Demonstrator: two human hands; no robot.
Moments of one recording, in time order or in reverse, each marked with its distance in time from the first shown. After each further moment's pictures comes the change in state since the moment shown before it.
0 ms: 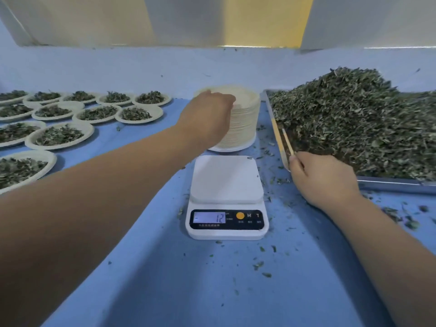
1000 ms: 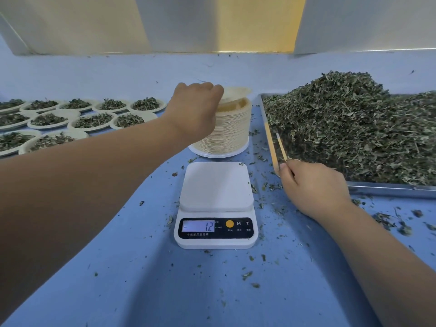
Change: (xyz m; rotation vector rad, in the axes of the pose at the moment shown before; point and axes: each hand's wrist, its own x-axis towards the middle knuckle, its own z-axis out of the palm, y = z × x) left_hand 0.018 -0.007 -0.016 0.168 0.101 0.128; right_hand -0.006 0.000 -0.001 0.071 0.054 -0.044
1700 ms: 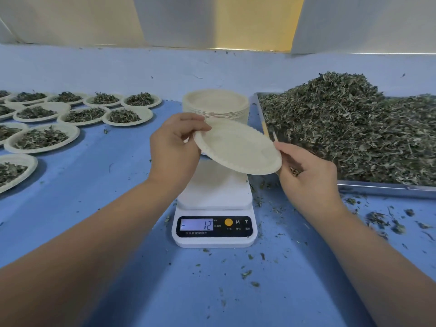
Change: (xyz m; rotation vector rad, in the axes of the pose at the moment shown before) left_hand -0.092 0.033 0.024 -1.216 0.476 -0.527; right_hand -0.009 -0.017 0.005 0.734 0.328 -0.017
